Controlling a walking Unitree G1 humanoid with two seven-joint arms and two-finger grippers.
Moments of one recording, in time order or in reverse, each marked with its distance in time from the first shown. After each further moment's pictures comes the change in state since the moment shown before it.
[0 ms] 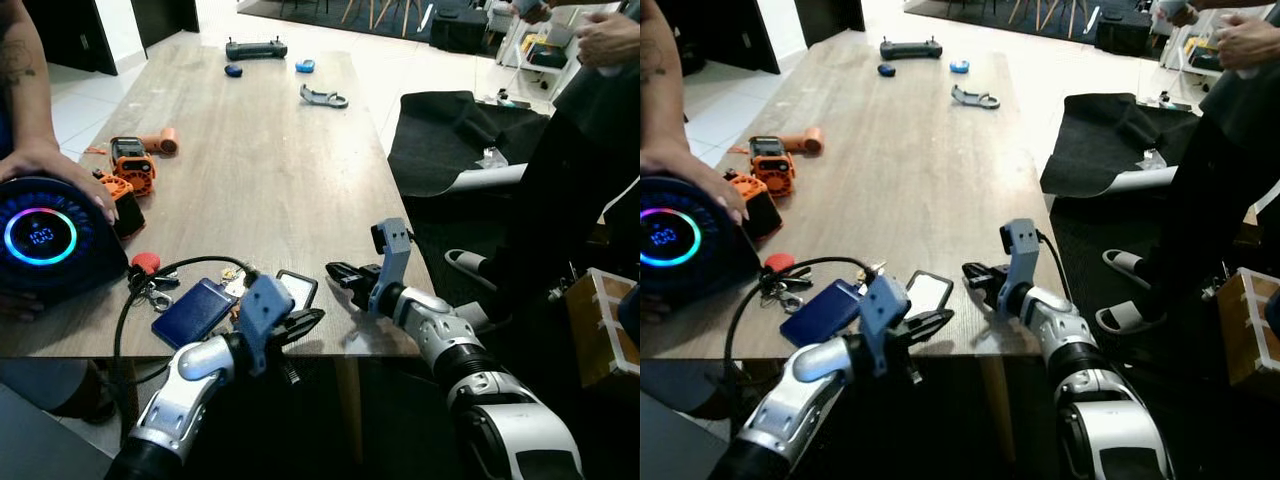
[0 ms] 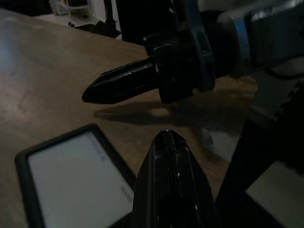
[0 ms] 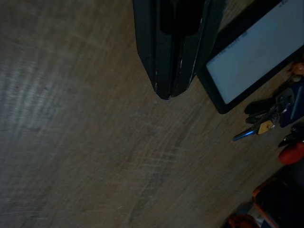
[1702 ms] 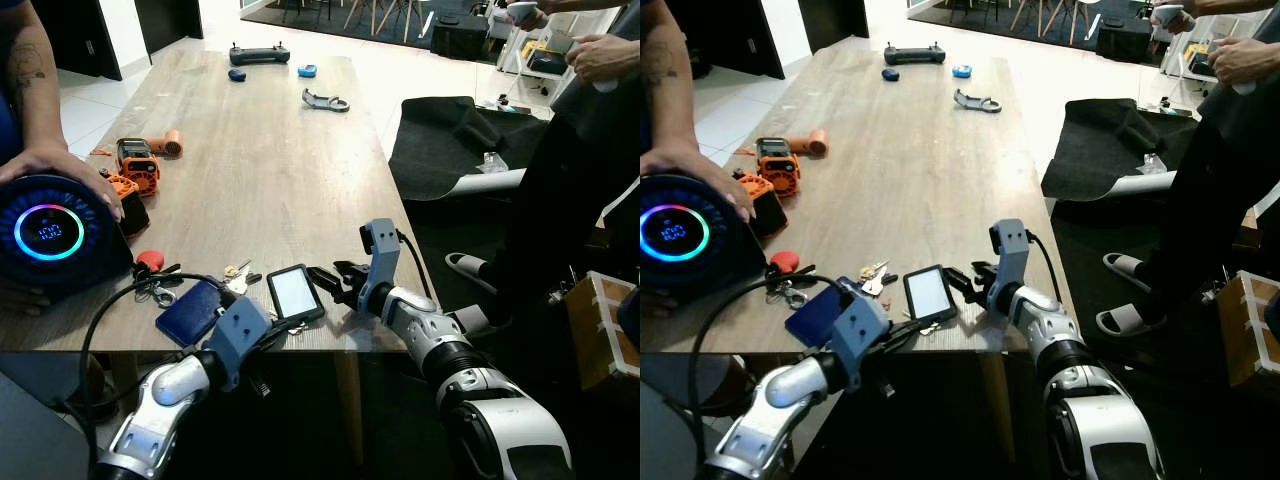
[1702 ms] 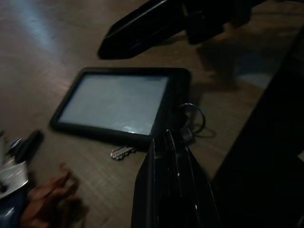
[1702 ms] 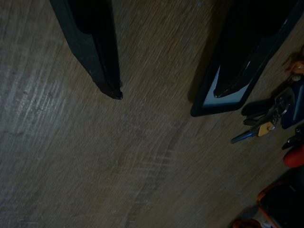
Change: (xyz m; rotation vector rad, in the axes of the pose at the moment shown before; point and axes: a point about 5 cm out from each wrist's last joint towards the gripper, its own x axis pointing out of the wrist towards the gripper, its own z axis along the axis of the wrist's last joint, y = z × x) left arm -0.018 -0.002 -0.021 0.171 0.163 0.110; right arm 0.009 0.007 -0.003 -0.005 0.018 -0.049
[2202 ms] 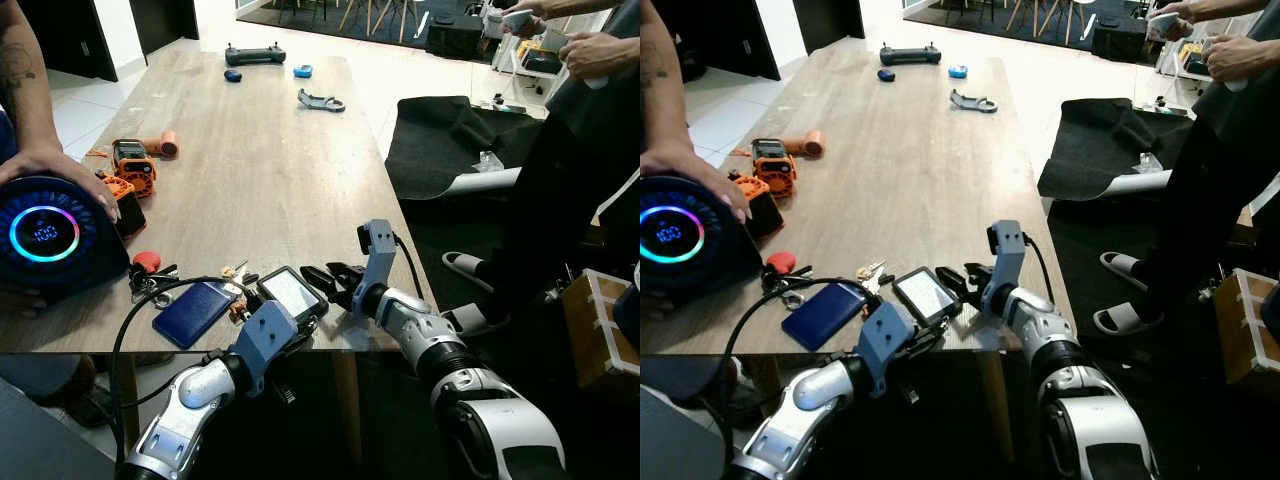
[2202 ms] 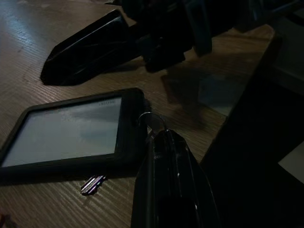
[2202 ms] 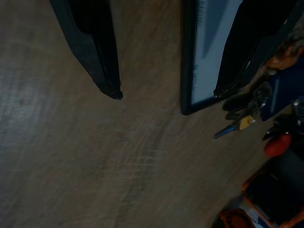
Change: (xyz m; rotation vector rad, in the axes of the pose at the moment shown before) left arm 0.015 -0.017 0.004 -0.027 -0.025 -0.034; right arm 0.008 0.016 -0.008 0.099 0.019 0.050
